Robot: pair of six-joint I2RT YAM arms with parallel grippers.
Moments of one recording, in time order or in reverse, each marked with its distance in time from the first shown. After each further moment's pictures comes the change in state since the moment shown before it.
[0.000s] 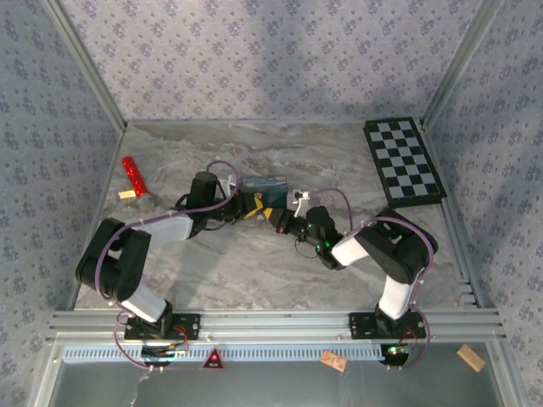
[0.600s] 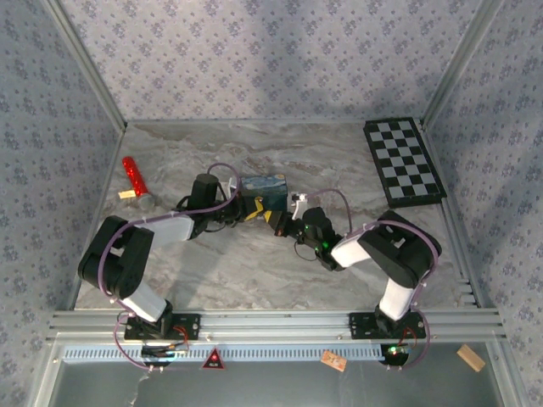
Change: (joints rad) left arm -0.001 0.023 -0.011 0.020 0.008 -0.020; right arm 0.029 -0.042 0.004 -0.109 0.062 -0.085
